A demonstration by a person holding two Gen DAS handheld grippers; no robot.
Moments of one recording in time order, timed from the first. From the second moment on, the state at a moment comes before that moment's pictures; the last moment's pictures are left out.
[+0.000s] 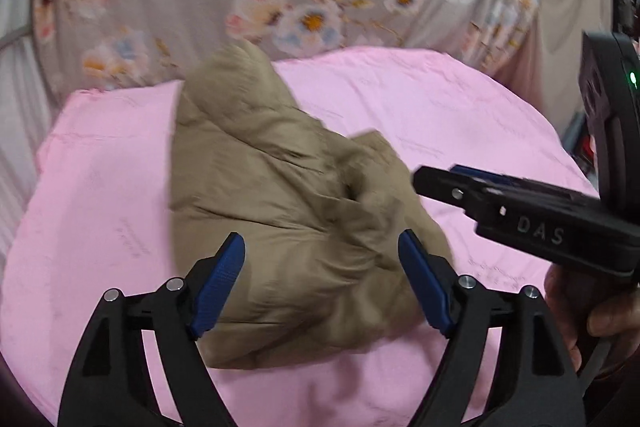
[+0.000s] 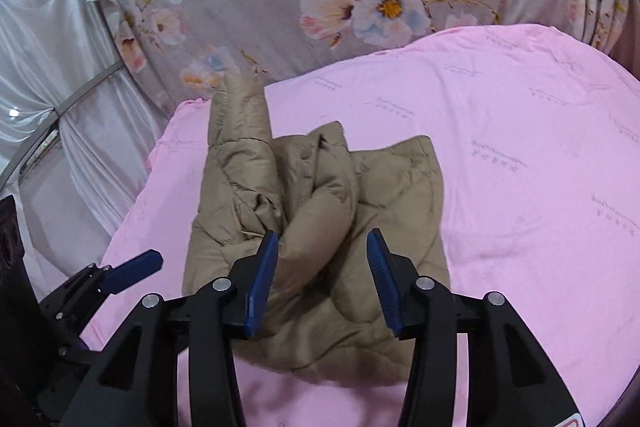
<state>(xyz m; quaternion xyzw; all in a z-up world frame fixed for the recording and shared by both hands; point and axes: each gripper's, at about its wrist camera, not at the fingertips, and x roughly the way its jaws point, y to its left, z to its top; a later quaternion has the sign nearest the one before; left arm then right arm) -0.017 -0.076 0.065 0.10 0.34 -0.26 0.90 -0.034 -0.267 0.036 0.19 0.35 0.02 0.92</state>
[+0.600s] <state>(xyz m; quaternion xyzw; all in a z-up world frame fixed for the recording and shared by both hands) 0.066 -0.002 0.030 0.06 0.42 -0.11 0.90 0.039 -0.211 -0.011 0.14 0.43 0.07 0.89</state>
